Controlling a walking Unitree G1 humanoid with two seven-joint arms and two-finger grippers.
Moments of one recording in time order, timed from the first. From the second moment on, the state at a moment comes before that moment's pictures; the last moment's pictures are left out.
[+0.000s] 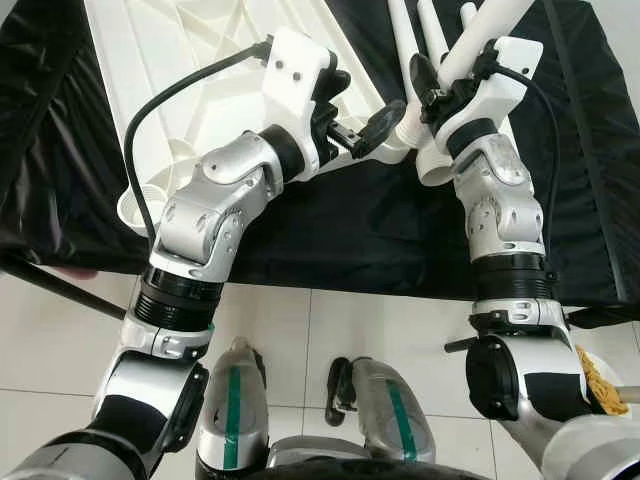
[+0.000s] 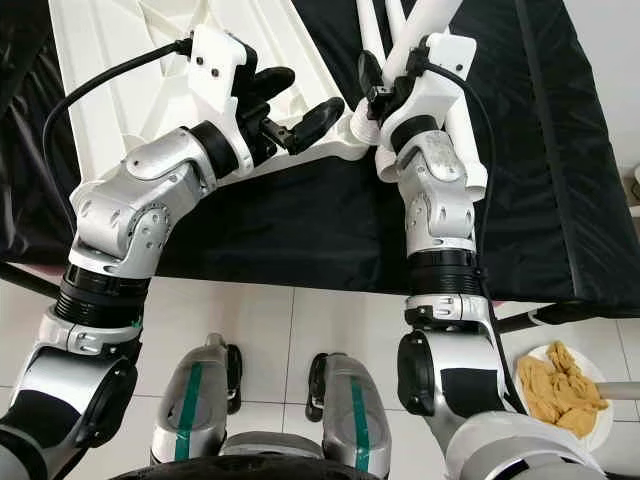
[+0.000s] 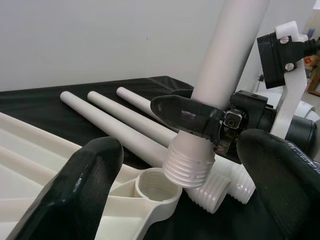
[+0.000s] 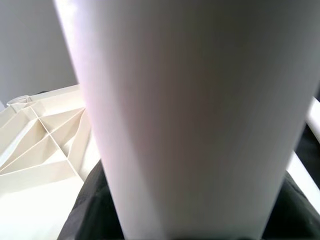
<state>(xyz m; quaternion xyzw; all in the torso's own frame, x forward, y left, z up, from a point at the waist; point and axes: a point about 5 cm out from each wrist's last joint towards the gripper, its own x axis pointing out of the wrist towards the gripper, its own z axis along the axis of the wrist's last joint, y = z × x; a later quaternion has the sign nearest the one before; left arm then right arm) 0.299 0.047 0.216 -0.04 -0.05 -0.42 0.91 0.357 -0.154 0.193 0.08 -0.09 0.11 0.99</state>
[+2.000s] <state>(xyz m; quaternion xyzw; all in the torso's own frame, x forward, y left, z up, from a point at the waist) 0.309 0.069 0.189 0.01 -0.06 -0.30 0.95 0.370 -0.162 0.167 0.13 -0.10 0.14 0.98</state>
